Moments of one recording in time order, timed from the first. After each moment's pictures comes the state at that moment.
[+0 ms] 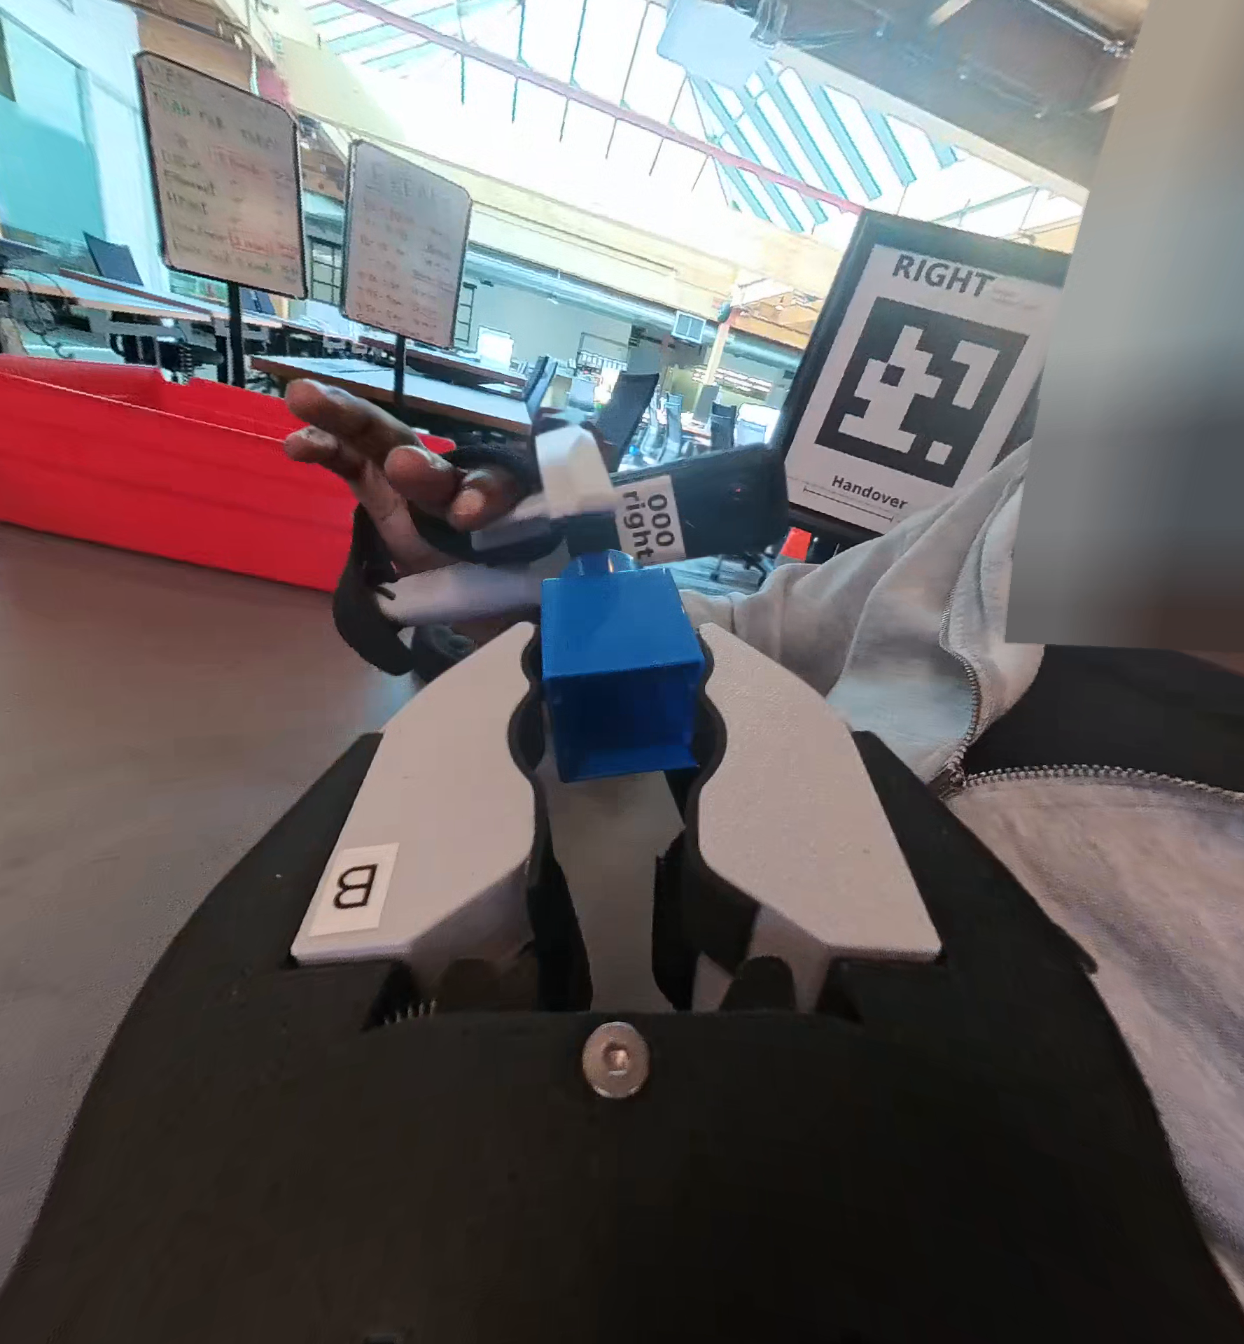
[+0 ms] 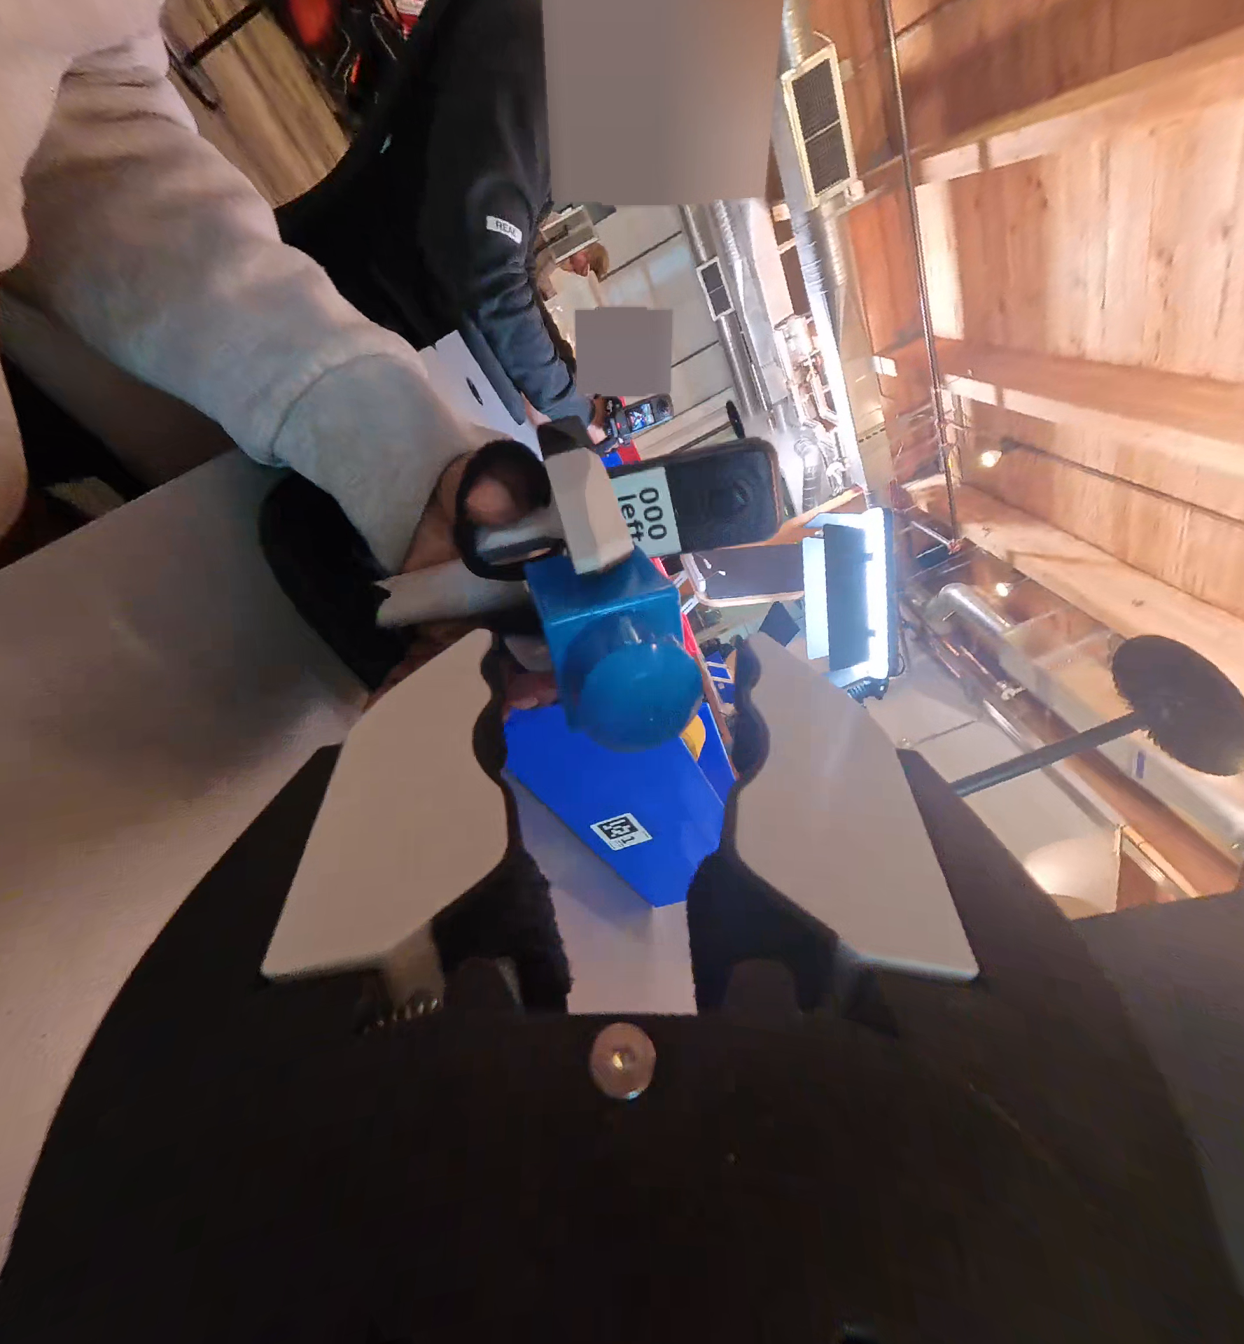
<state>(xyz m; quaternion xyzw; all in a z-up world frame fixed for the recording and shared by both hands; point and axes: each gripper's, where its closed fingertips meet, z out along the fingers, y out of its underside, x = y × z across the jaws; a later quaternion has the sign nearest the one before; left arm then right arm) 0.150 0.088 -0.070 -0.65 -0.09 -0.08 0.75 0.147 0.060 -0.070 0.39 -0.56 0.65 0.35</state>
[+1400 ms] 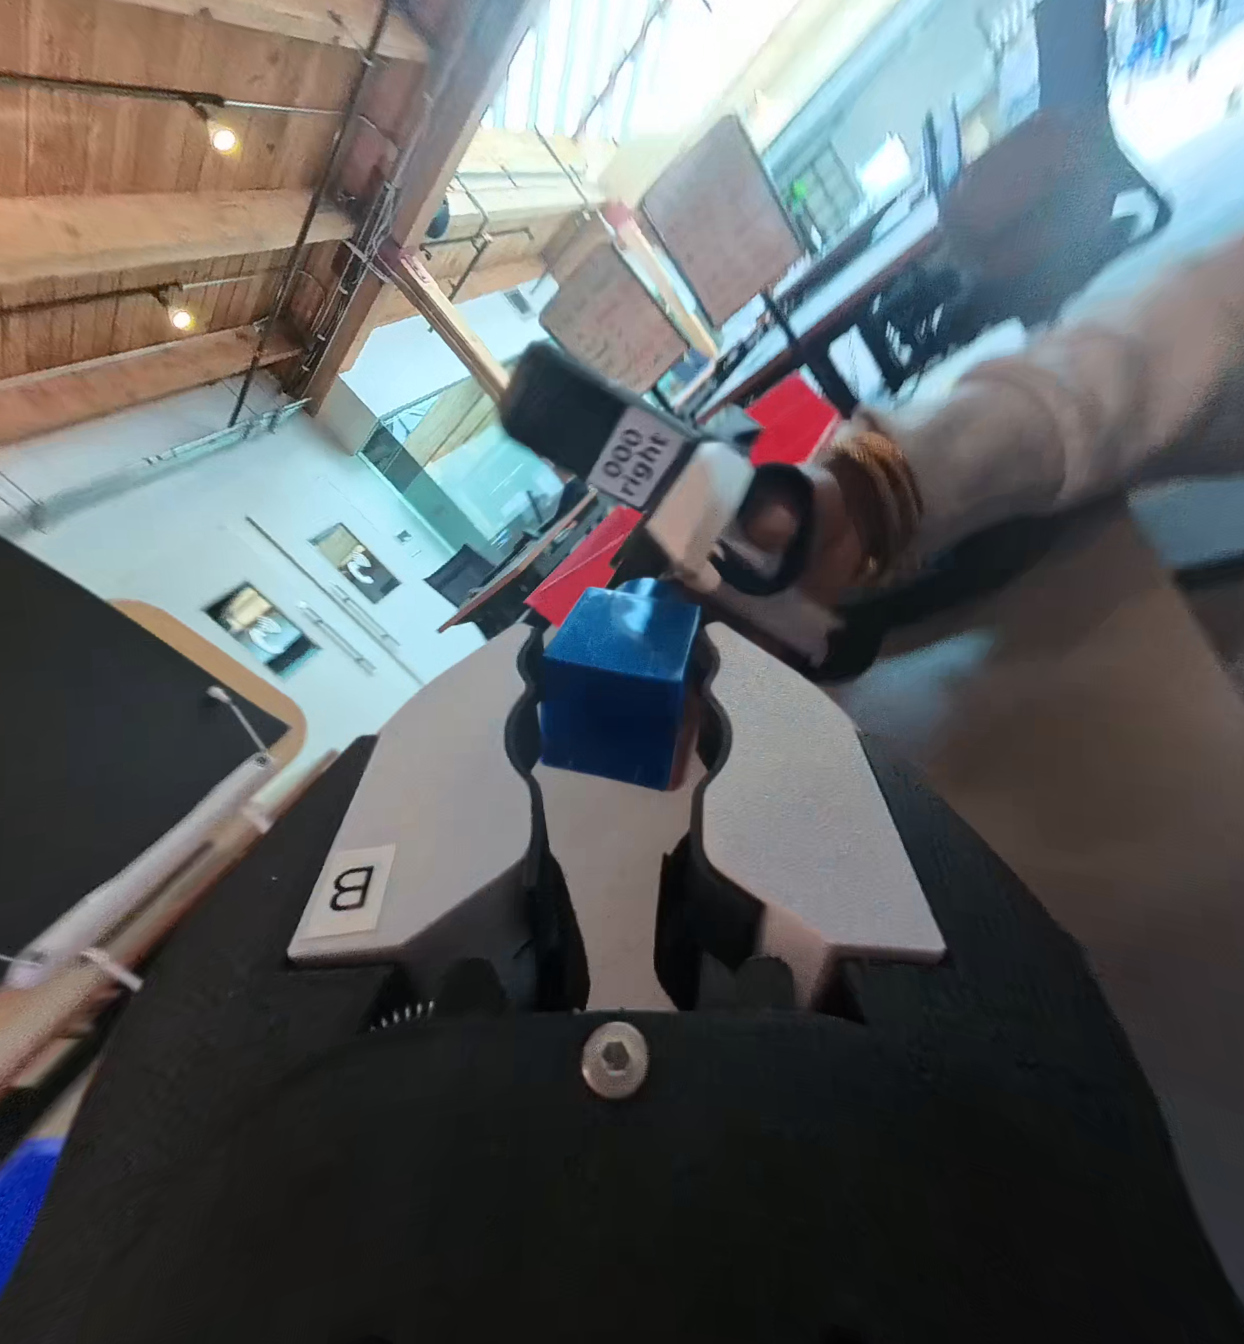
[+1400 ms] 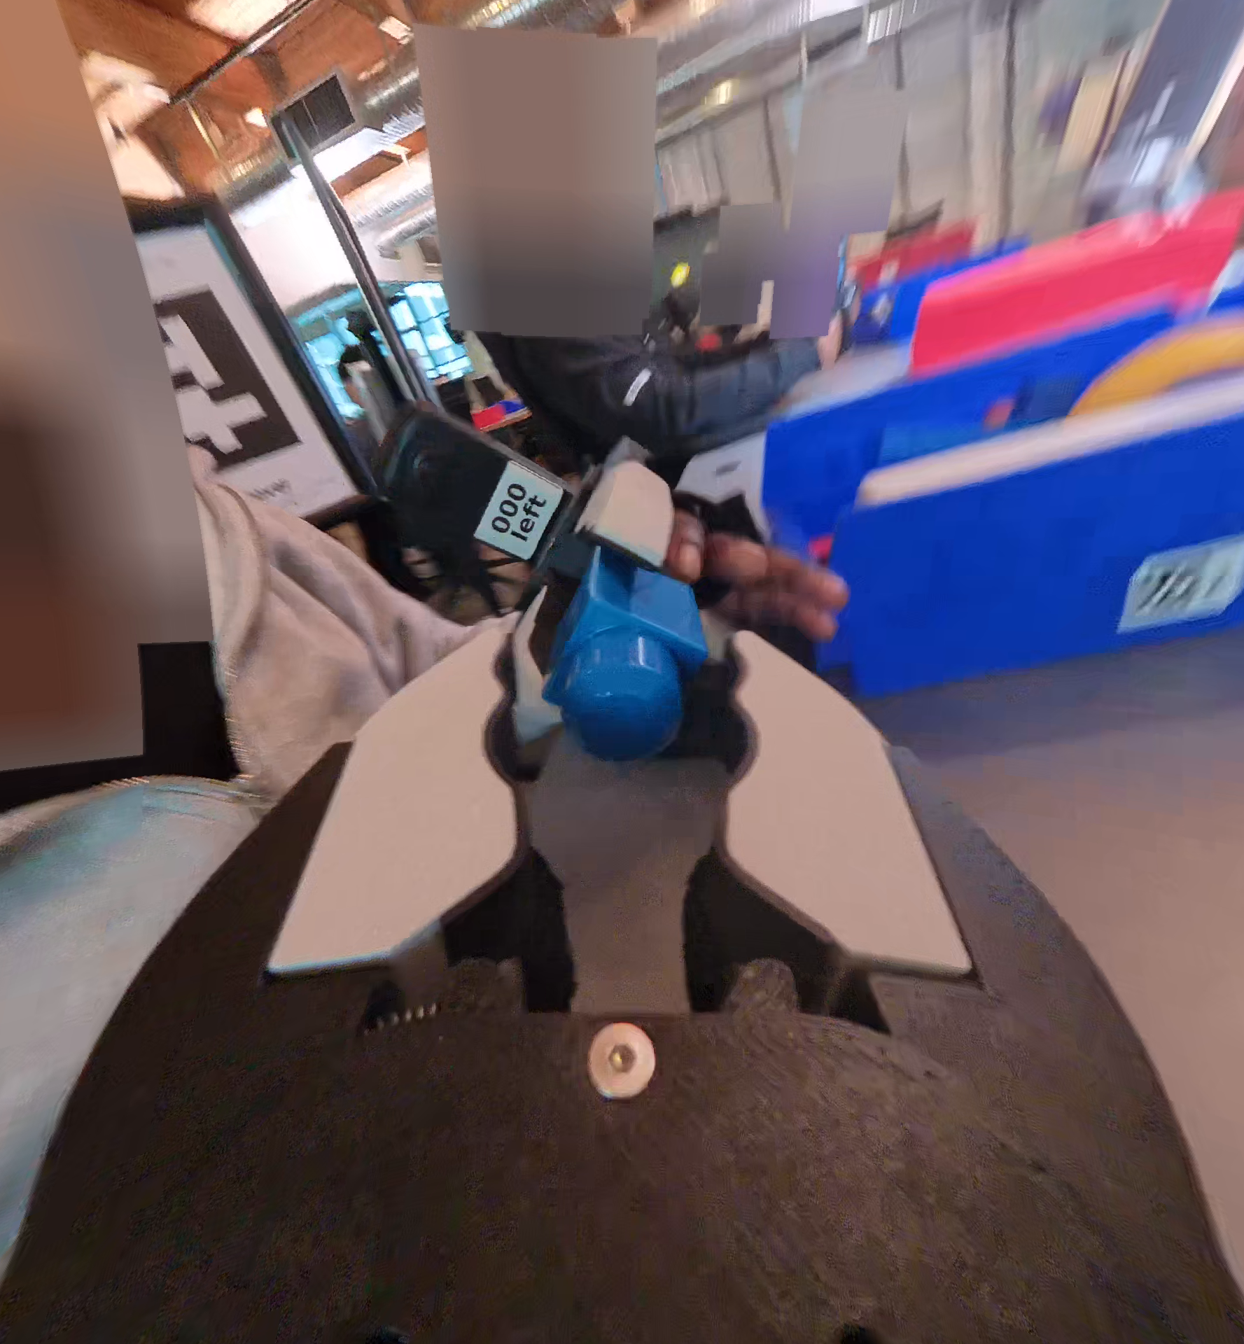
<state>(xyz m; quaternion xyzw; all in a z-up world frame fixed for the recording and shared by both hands) 0.117 0.080 -0.065 -0.65 0.05 0.44 0.62 0.117 0.065 -0.071 0.02 -0.69 0.67 -0.26</state>
